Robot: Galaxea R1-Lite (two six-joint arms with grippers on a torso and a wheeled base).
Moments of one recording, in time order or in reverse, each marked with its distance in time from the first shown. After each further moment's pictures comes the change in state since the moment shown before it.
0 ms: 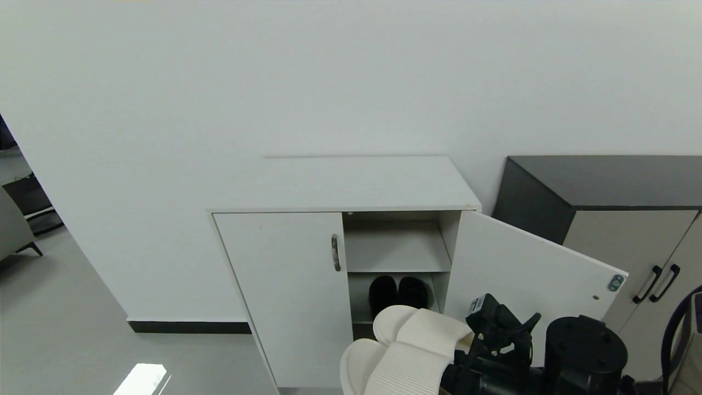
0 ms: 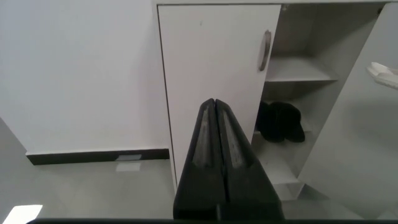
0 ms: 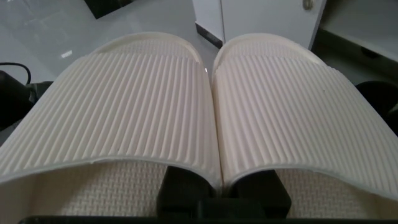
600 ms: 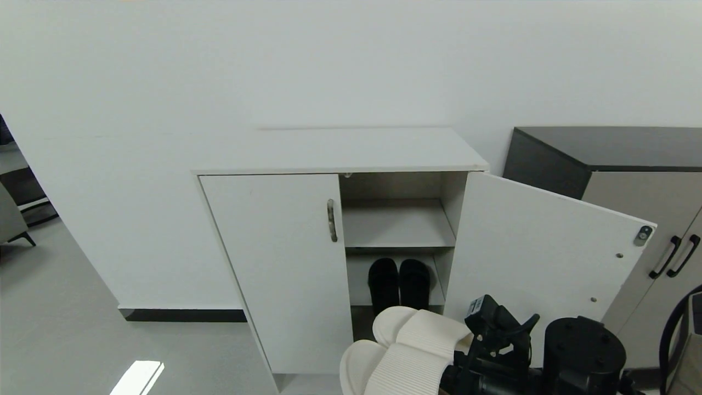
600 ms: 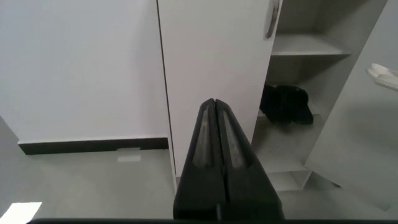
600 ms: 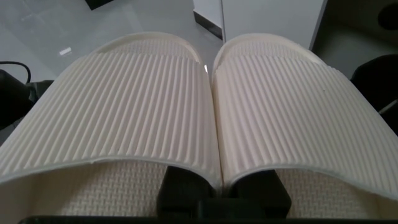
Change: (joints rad) left arm 0.000 0.000 0.000 0.000 0.001 0.000; right arm 0.002 0.004 0.000 0.000 0.000 0.000
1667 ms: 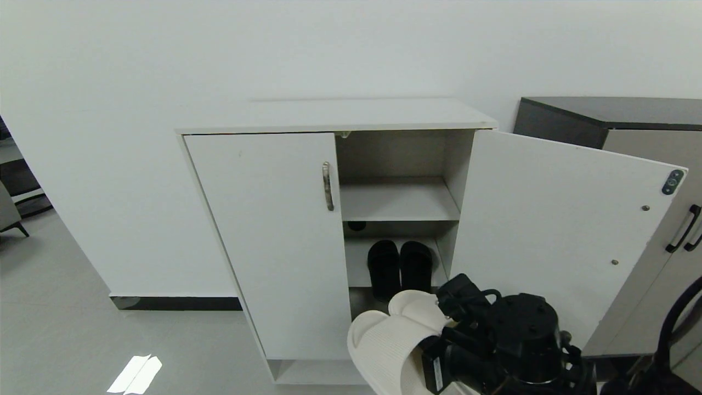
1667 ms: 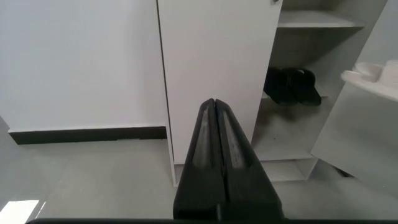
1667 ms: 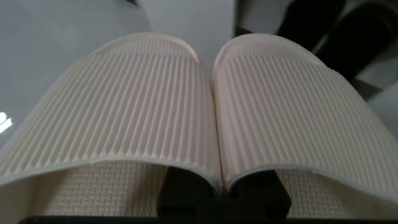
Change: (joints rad) left arm 0.000 0.000 0.000 0.000 0.000 -0.004; right arm 0.056 -0.054 -0.265 0.486 -0.384 0.020
